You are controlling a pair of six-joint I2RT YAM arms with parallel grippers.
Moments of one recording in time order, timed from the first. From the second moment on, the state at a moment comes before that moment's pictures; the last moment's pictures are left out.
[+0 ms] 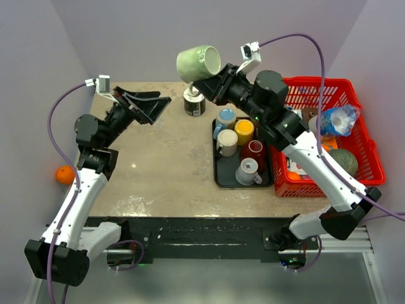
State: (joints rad) left arm -0.18 0.99 0.96 0.36 0.52 -0.75; right arm 0.72 1.41 1.64 -0.21 -0.02 0.70
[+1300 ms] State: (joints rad) left arm -0.27 1.18 0.96 1.00 0.68 -1.49; right arm 0.71 1.47 1.52 0.33 -0.47 0.87
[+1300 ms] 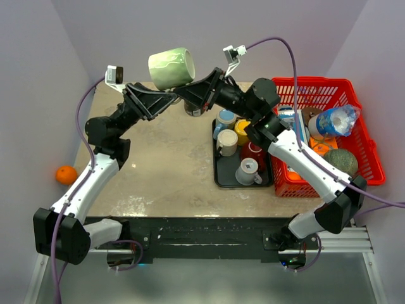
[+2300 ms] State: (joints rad) left arm -0.27 1.18 1.00 0.86 0.86 -1.30; right arm 0.70 1.49 1.55 0.25 -0.58 0.78
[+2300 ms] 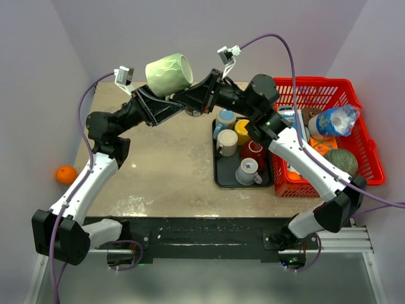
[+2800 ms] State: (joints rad) left arm -0.27 1.15 0.99 0.83 0.83 -1.27; right arm 0.70 1.47 1.55 0.23 -0.59 0.77
